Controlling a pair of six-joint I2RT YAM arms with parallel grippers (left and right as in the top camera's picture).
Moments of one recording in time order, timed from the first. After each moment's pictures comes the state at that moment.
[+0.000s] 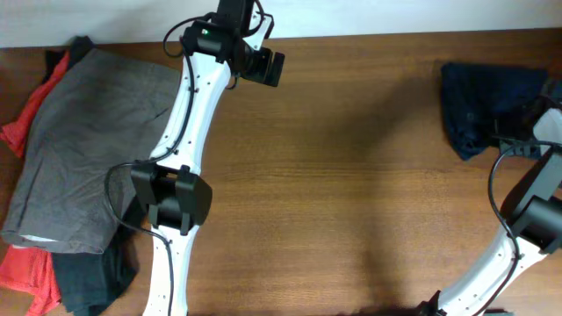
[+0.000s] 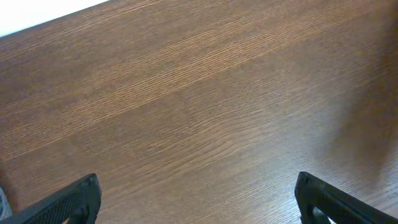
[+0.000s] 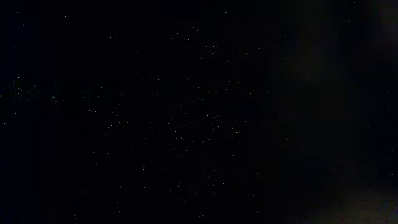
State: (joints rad) left arm -0.31 2.43 2.59 -1.19 0.13 0.04; right arm -0.58 2.26 1.70 -0.71 -0.15 0.99
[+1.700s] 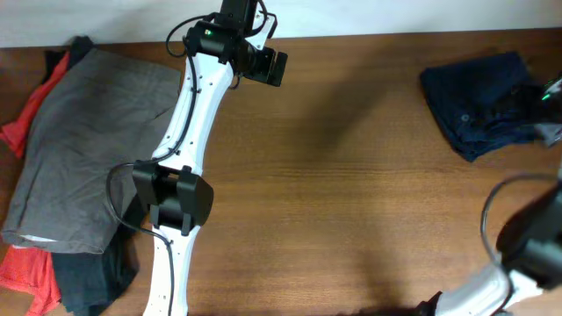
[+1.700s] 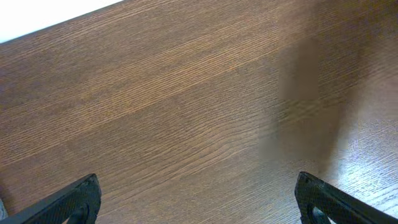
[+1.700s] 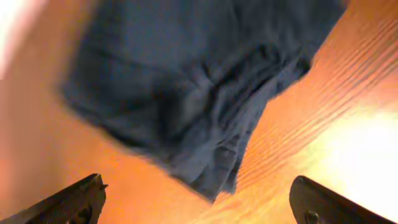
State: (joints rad) left arm -0.32 2.43 2.59 -1.17 0.12 0.04; right arm -0.57 1.94 1.82 -0.98 -0.15 0.33
